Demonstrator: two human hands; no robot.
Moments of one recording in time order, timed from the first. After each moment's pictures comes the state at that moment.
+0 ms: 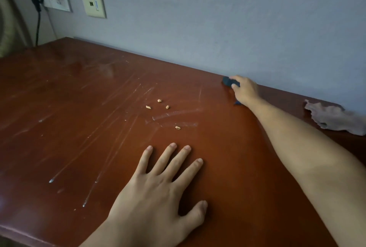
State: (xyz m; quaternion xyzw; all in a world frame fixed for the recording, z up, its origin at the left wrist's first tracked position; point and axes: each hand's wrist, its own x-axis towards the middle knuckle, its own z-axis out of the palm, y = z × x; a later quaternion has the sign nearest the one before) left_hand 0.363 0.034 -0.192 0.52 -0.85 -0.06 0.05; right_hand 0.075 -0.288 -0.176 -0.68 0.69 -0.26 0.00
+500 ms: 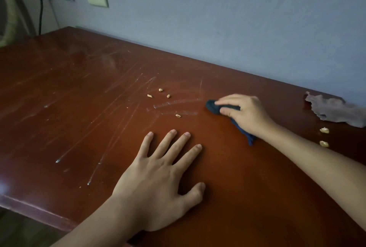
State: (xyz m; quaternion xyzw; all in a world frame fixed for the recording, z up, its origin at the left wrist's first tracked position) left_hand 0.358 0.040 -0.173 0.53 -0.84 -0.07 0.02; right_hand 0.095 -0.140 -0.173 -0.81 0.51 -0.27 0.10
